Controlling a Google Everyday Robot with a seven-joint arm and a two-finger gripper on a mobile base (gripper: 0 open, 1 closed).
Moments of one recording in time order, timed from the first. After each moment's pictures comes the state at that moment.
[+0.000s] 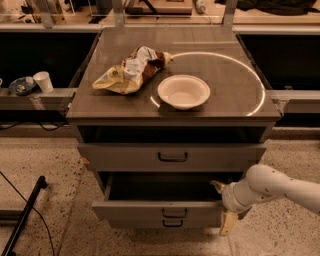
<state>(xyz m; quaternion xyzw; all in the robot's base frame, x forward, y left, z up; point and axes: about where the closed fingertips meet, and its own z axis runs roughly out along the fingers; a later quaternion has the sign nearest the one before) 0.477 -0.220 0.423 -0.69 0.69 0.13 0.20</state>
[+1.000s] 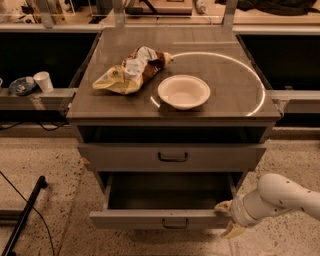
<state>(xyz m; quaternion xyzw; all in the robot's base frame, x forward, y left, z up) 0.416 -0.229 0.441 -0.70 0.67 0.15 0.18</state>
